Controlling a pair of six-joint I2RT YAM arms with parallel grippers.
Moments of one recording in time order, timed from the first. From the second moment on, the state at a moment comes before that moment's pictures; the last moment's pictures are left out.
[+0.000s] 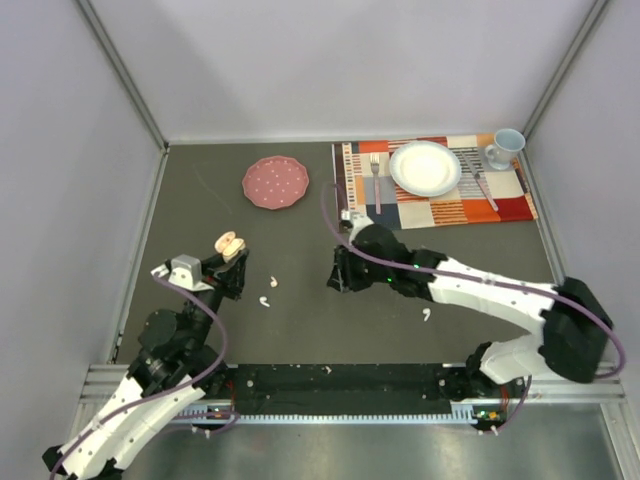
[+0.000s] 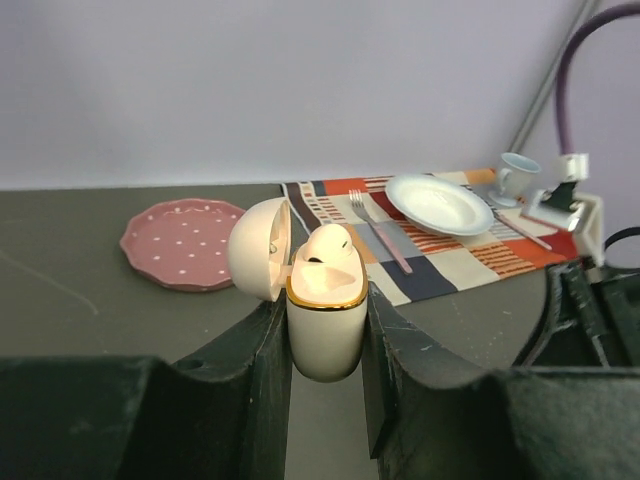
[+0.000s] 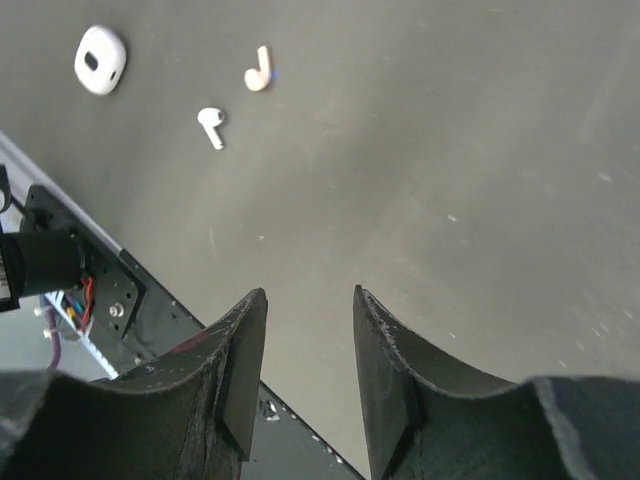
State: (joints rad) left arm -0.75 0.10 0.35 0.03 -0.36 -0.11; right arm 0.94 1.28 0.87 -0.24 0.01 0.61
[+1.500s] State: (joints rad) left arm -0.75 0.01 0.43 -0.26 -0.47 -0.13; right arm 1.05 2.19 1.57 -0.20 0.02 0.56
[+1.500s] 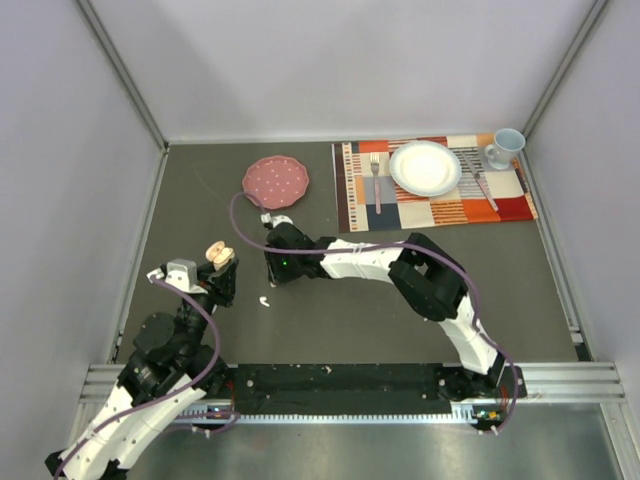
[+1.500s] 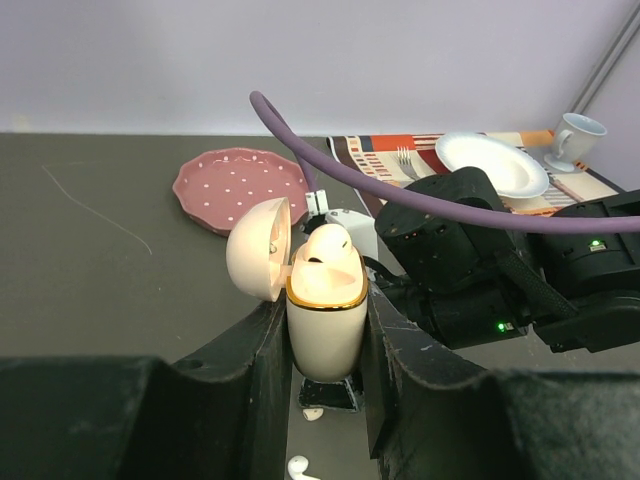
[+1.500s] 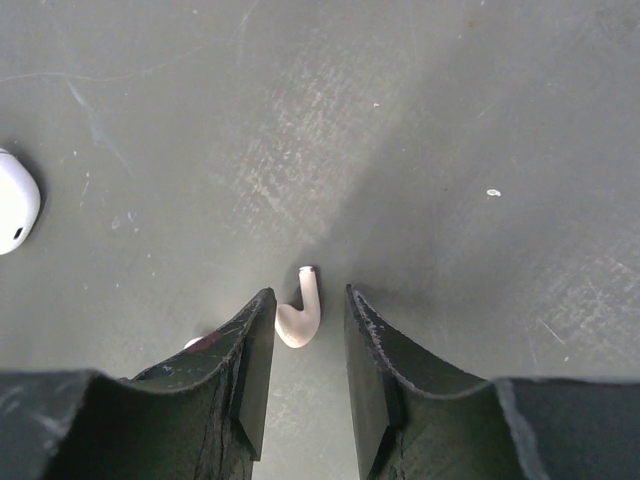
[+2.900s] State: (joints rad) left arm -0.75 0.01 0.41 -0.26 -0.46 -0.14; right arm 1.02 1.69 0.94 -0.22 0.05 0.21
